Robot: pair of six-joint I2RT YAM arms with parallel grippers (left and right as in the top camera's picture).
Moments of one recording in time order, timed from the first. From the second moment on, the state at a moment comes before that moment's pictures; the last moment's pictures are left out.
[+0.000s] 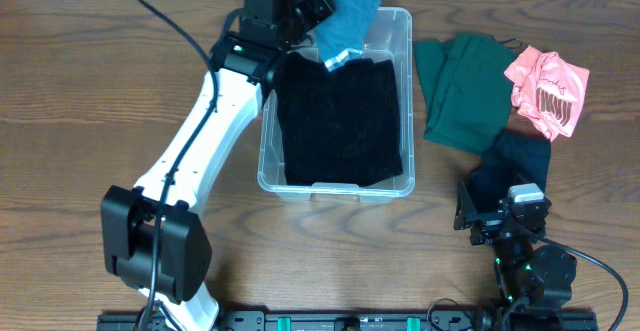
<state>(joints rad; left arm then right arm) -0.36 1.83 1.62 -0.16 0.16 -0.85 -0.06 0.01 0.09 -0.28 -0.19 -0.01</state>
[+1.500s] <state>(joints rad) -0.32 1.91 1.62 -0.34 0.33 -1.05 -0.06 0.01 0.09 -0.28 -0.19 -0.01</state>
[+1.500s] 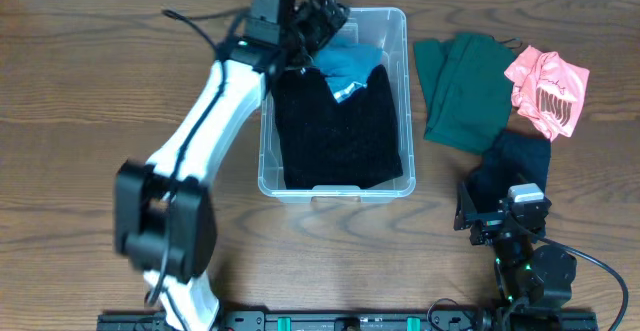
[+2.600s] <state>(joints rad) 0.19 1.50 1.62 -1.15 -0.24 -0.50 -0.06 0.01 0.08 -0.02 -0.21 0.06</state>
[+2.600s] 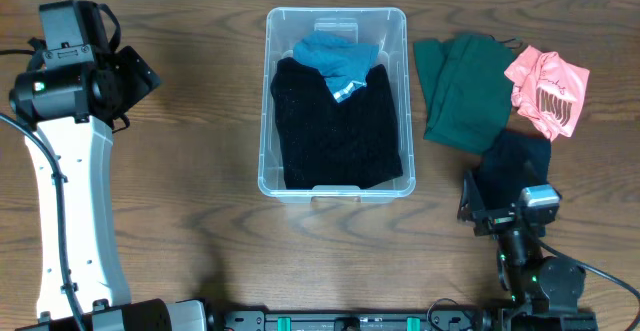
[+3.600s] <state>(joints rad) 0.19 1.50 1.62 -1.15 -0.24 -0.50 -0.15 1.30 1.10 -0.40 -0.52 0.11</state>
